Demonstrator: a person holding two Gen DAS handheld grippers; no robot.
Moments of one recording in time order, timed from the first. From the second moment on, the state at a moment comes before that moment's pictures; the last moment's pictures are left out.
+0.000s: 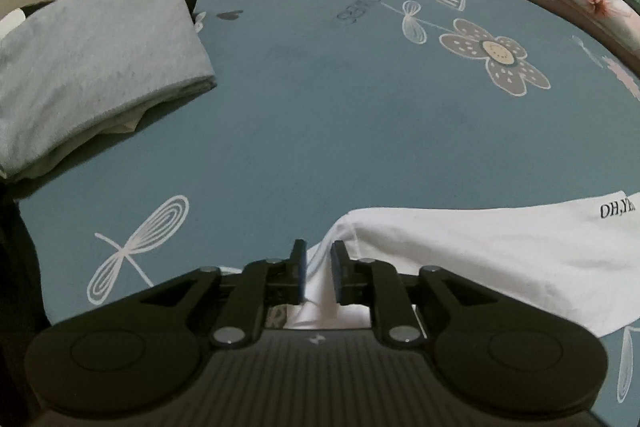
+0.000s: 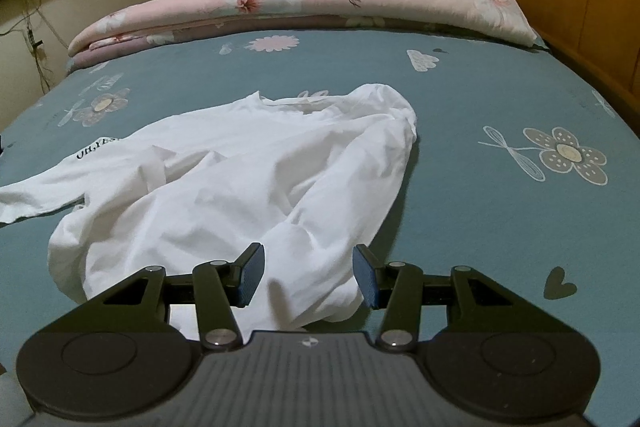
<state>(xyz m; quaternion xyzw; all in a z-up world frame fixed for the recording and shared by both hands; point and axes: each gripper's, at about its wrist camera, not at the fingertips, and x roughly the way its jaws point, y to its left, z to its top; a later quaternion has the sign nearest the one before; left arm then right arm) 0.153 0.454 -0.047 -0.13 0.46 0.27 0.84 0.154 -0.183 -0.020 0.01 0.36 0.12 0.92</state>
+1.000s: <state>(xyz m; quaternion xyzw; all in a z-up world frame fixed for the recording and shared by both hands) 0.139 0.110 0.012 0.04 0.40 -0.15 0.90 0.098 -0.168 -0.054 0.05 0.41 0.24 0.88</state>
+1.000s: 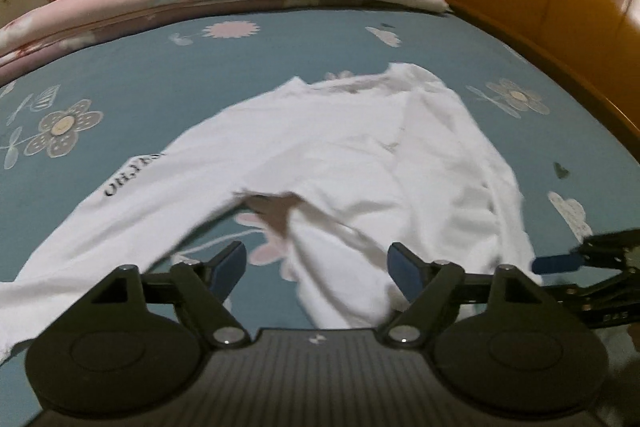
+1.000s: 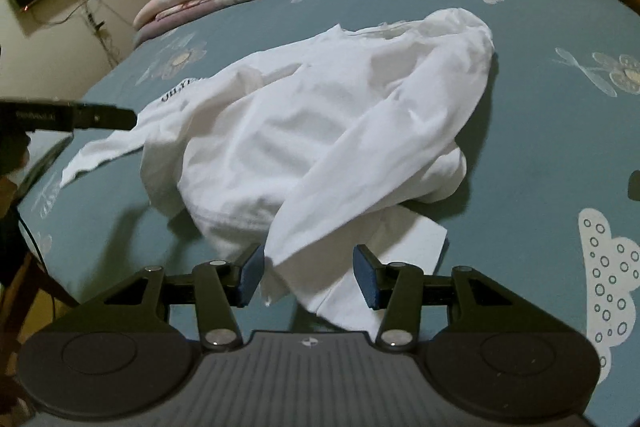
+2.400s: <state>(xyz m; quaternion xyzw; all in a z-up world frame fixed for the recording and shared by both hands) 0.119 0.066 -0.010 0.07 0.43 -0.18 0.88 0.121 -0.283 -0.019 0.14 0.34 0.14 0.92</state>
